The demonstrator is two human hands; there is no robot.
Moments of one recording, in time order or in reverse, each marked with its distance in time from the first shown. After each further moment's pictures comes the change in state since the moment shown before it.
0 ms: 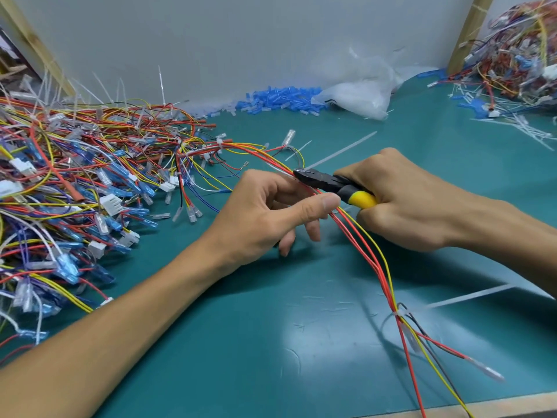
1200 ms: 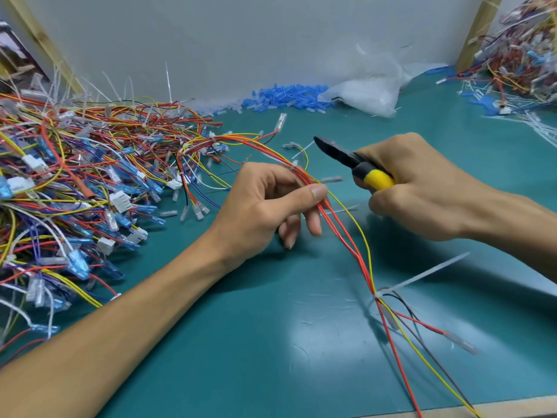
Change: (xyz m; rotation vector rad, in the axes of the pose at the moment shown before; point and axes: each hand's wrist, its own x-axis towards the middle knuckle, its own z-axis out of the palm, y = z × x) left_hand 0.000 -0.004 -0.006 -0.086 0.035 0.002; right_hand 0.001 0.002 -0.003 0.145 0.105 0.071
